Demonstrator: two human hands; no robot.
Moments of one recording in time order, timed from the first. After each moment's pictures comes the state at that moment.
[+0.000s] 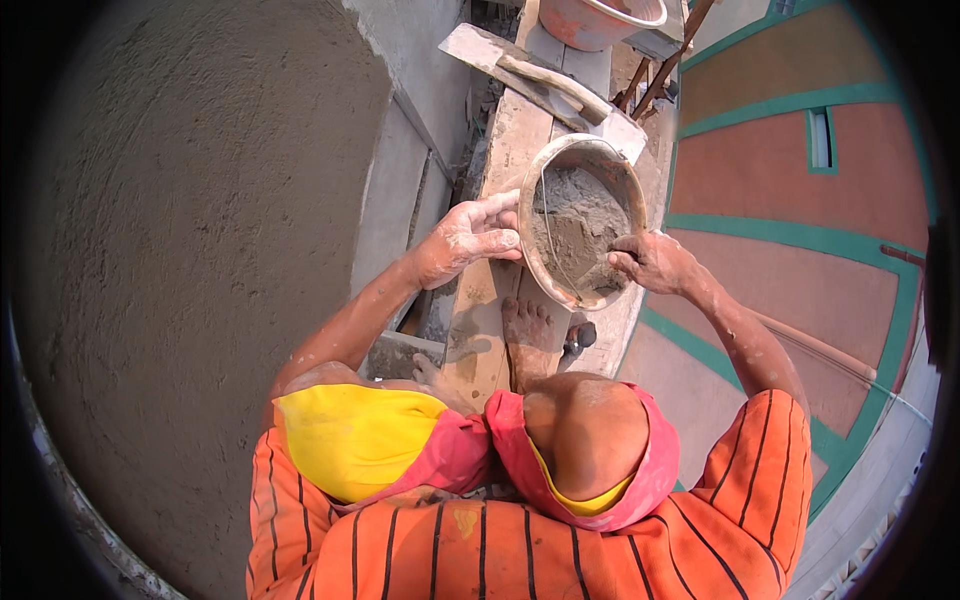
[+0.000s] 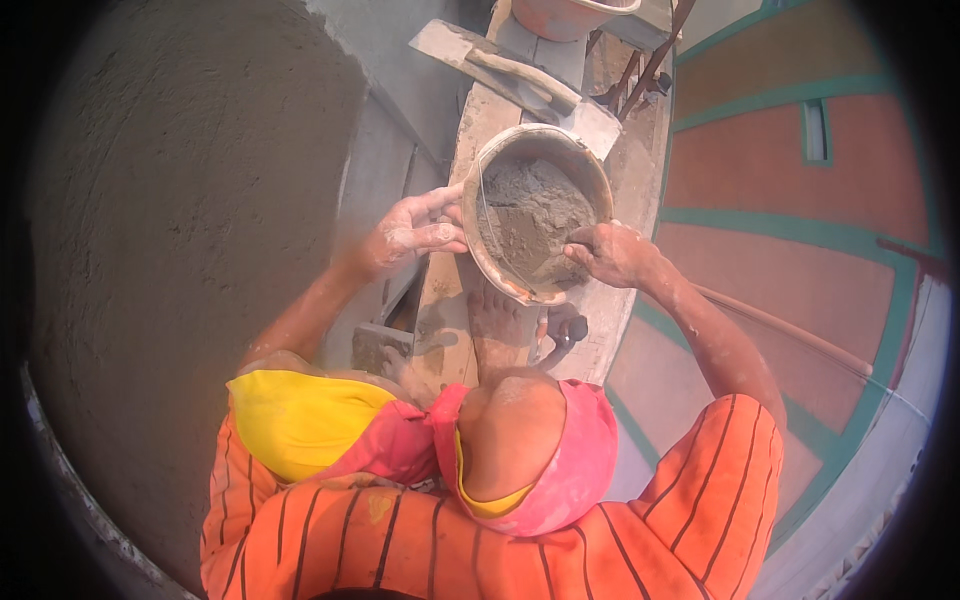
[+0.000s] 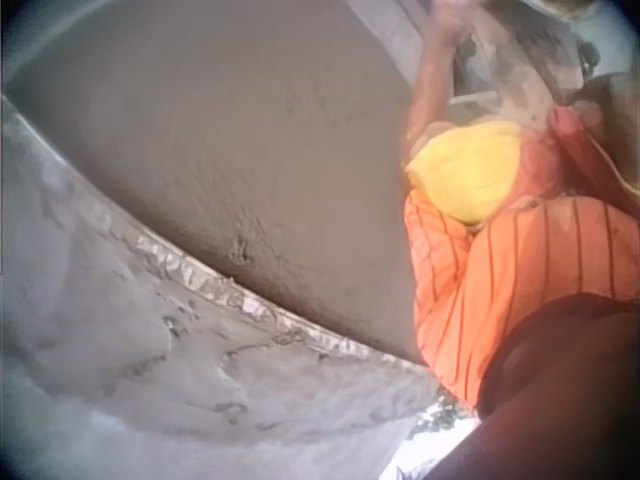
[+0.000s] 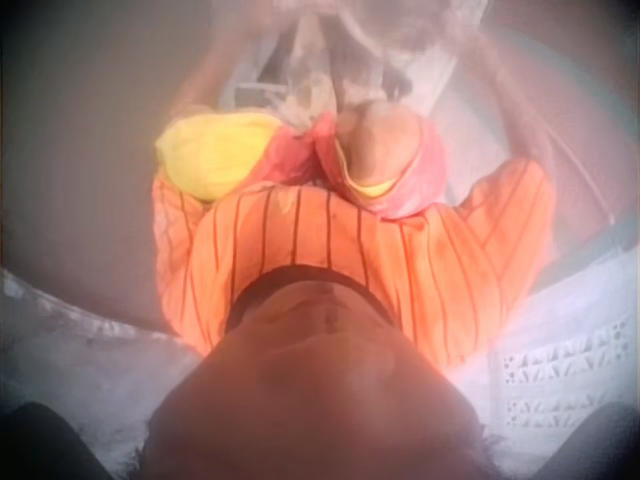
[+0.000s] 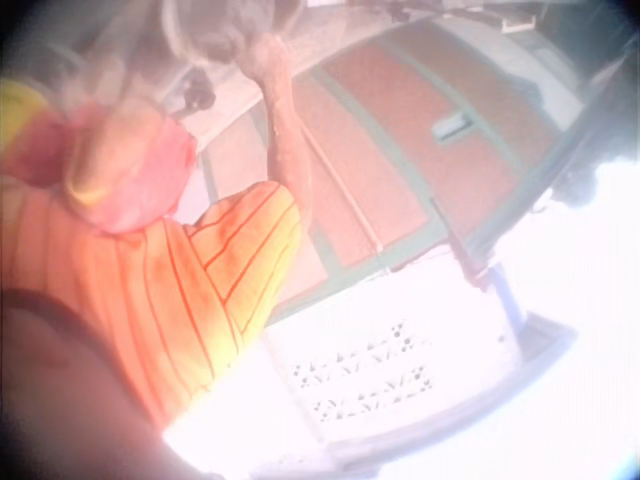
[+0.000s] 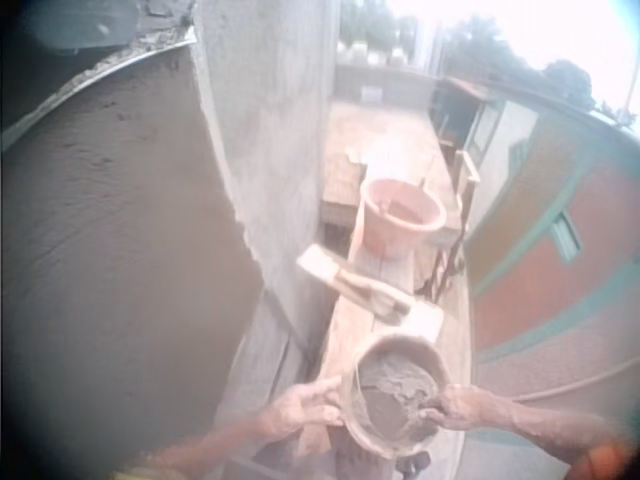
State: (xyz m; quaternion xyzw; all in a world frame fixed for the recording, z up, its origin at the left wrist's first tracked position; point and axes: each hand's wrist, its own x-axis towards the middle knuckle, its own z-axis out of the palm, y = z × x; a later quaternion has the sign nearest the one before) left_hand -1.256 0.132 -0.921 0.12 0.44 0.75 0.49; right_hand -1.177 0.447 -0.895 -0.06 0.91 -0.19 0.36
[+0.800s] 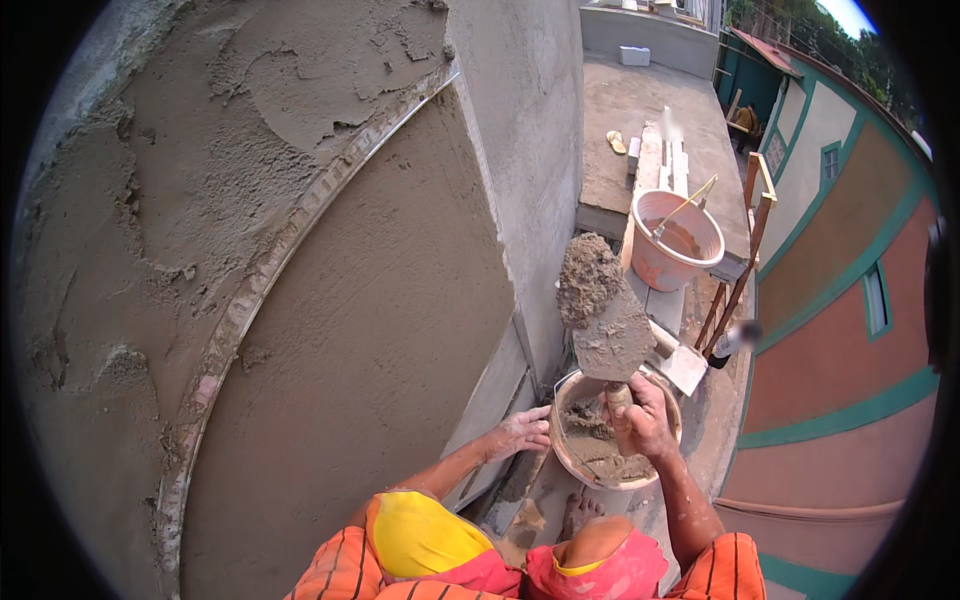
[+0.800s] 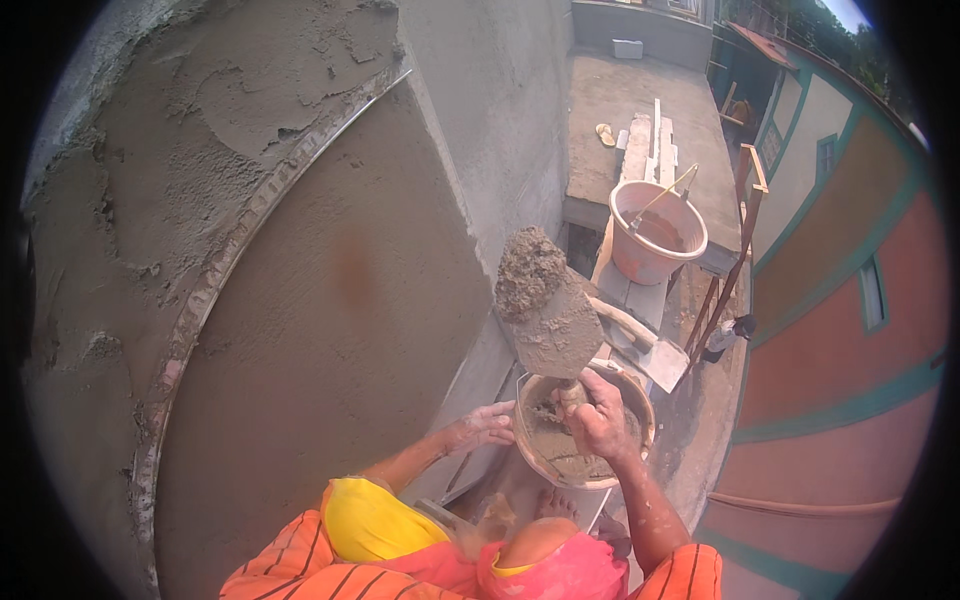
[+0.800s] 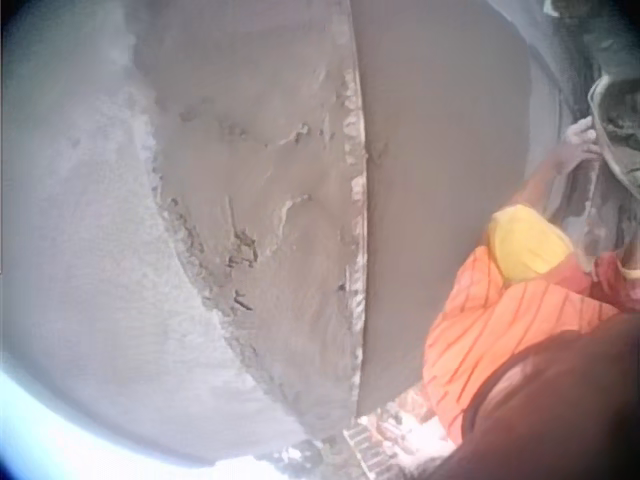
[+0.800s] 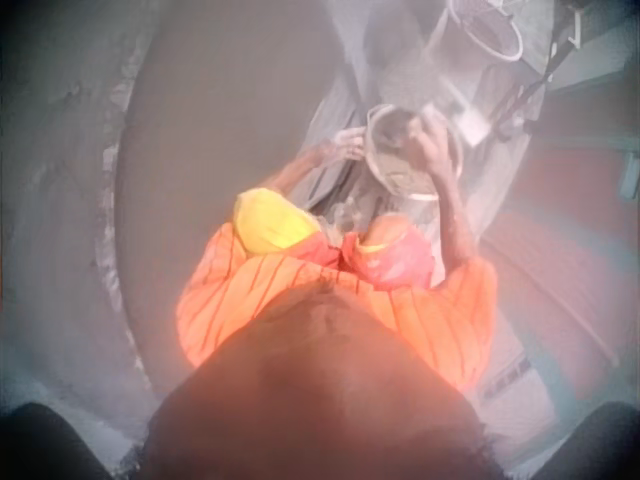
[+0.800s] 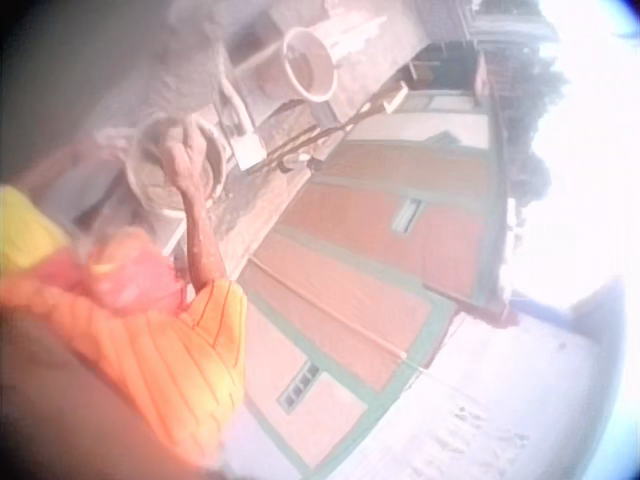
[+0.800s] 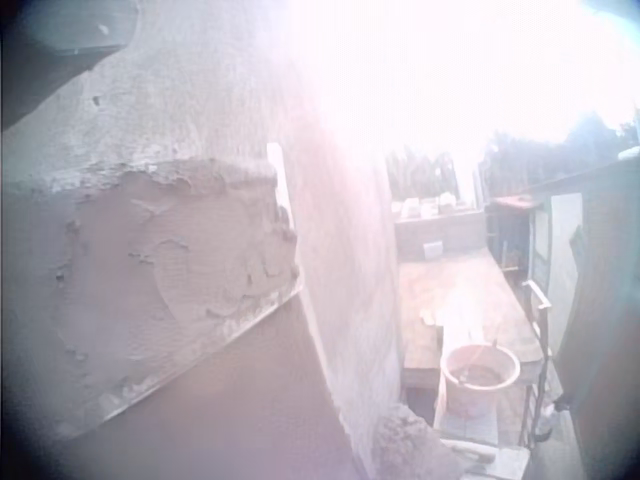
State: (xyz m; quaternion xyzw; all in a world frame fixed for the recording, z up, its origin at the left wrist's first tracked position) left_hand -1.249 0.063 -0.964 0.02 0.47 0.73 0.49; right_hand -1.231 0.327 -0.855 -0.05 0.62 -0.78 0.06
